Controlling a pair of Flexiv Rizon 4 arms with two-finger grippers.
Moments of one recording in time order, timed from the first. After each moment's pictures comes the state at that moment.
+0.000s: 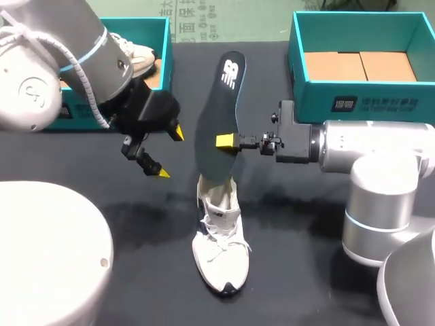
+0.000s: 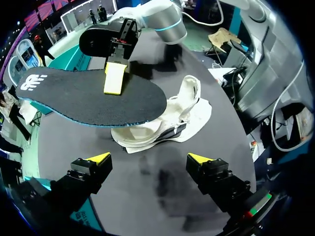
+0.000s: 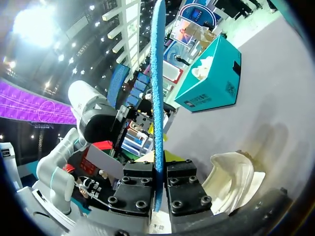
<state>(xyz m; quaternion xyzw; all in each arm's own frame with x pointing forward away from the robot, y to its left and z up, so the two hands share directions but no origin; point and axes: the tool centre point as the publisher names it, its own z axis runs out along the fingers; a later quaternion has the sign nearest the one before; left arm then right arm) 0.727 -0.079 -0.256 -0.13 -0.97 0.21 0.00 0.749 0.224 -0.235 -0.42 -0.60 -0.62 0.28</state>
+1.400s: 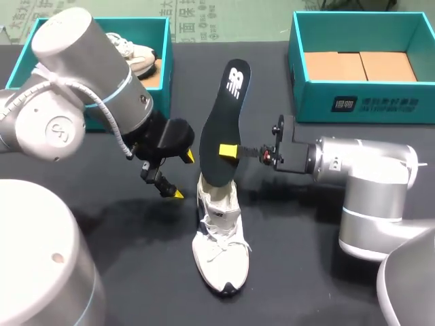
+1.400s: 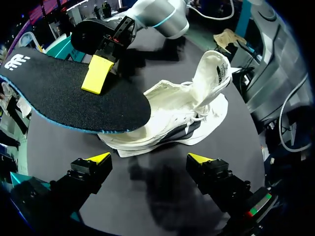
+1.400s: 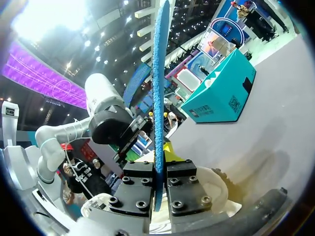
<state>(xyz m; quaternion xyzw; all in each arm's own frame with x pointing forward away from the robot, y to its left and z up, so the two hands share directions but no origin) 0.727 -0.097 -0.327 -0.11 -0.97 0.21 0.01 0.770 0.219 -0.282 -0.31 -0.61 -0.69 0.24</state>
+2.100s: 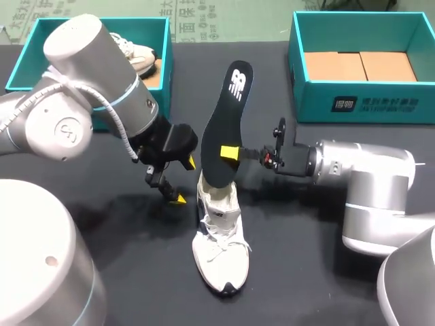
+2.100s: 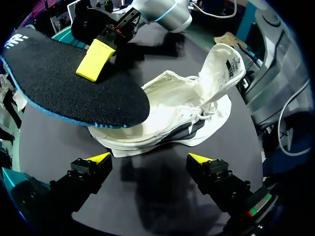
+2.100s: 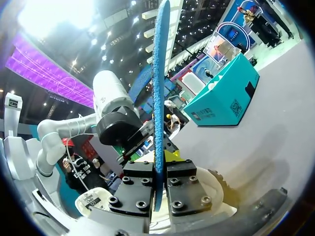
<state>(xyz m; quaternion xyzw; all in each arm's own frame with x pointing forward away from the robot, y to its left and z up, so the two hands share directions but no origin) 0.727 -0.102 -0.348 -0.09 -0.97 0.21 0.03 0.770 0.217 -0.288 -0.29 -0.61 -0.70 0.23</state>
